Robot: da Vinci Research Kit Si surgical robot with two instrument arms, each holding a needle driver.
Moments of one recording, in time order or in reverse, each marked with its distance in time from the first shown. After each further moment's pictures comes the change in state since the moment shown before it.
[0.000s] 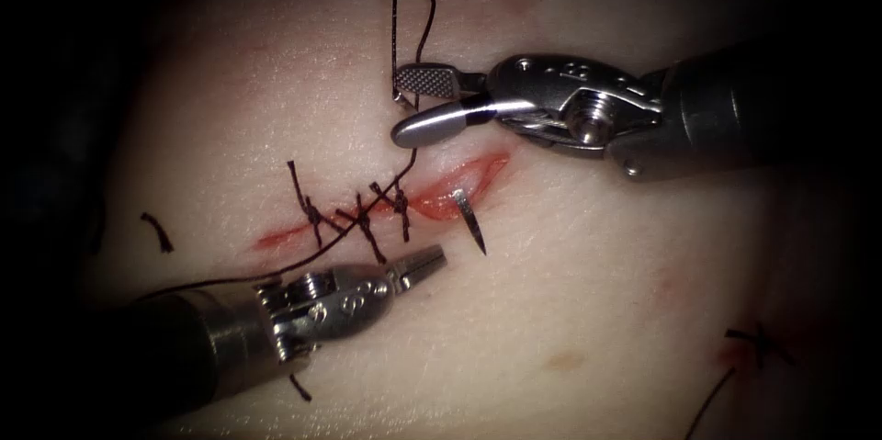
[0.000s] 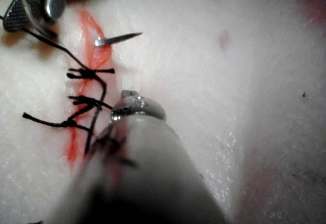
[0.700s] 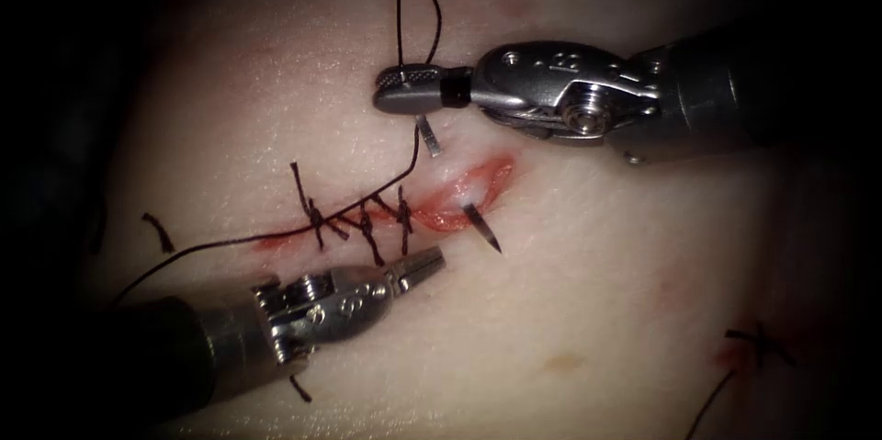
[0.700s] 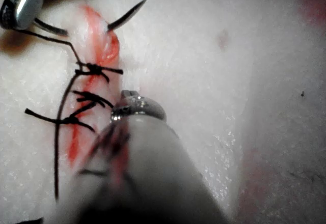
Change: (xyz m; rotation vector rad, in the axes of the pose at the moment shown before) right arm 0.000 -0.001 0.000 -0.044 -0.142 0.019; left arm 0.000 0.000 0.000 0.000 0.000 0.002
